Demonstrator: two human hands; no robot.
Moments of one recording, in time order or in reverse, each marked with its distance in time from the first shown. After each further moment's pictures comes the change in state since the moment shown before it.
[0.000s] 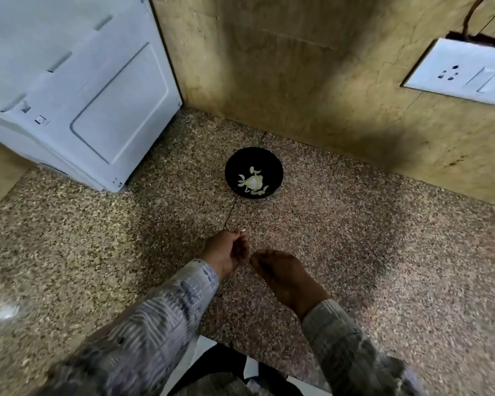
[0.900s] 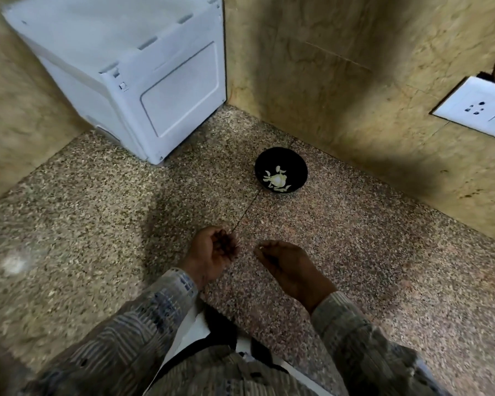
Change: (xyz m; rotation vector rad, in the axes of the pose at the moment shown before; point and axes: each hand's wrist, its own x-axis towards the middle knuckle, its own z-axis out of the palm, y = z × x) left_hand -0.053 -0.025 -0.080 -0.438 -0.141 0.115; right_hand -0.041 0.008 0.015 -0.173 -0.139 -0.016
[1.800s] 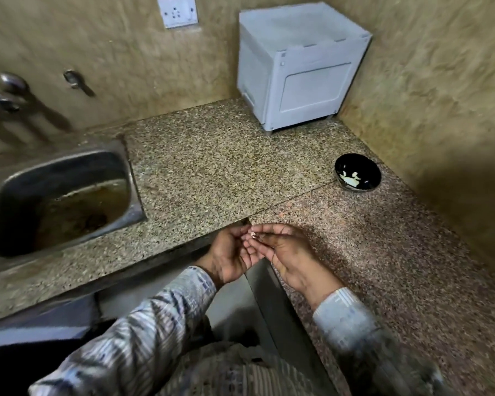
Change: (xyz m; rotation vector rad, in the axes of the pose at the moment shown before) left_hand -0.186 -0.164 -0.089 -0.376 -0.096 0.245; right_hand -0.173 0.095 -0.007 -0.532 -0.542 0.001
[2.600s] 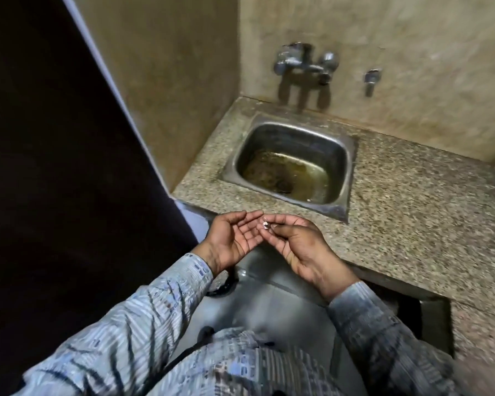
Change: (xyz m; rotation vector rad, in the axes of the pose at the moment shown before) left_hand -0.288 0.103 -0.335 -0.551 0.260 0.611; right_hand -0.031 0.223 0.343 -0.362 -0.560 0.368
